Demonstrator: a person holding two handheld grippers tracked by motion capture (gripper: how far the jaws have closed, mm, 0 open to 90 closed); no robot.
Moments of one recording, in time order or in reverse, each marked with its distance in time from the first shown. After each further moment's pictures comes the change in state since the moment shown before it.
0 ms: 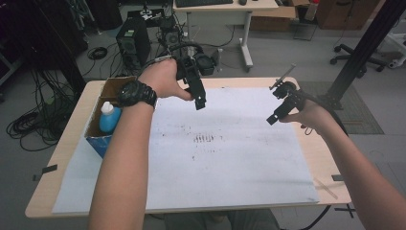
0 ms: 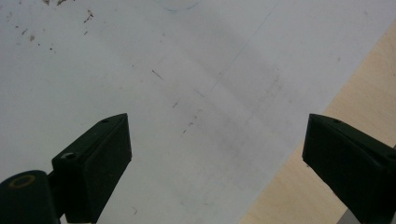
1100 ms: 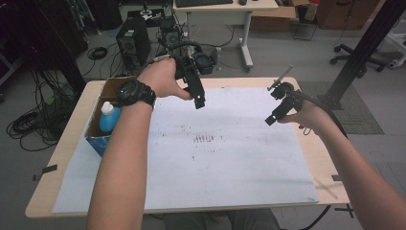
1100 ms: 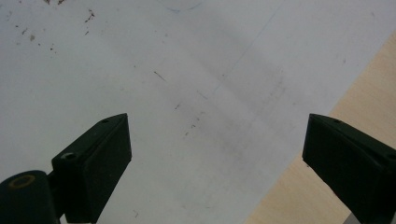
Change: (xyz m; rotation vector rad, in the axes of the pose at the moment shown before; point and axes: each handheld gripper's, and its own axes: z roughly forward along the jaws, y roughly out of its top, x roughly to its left) left arm 0.002 -0.002 0.000 -0.017 -0.003 -0.003; right arm 0.002 0.002 0.004 0.005 0.004 -0.005
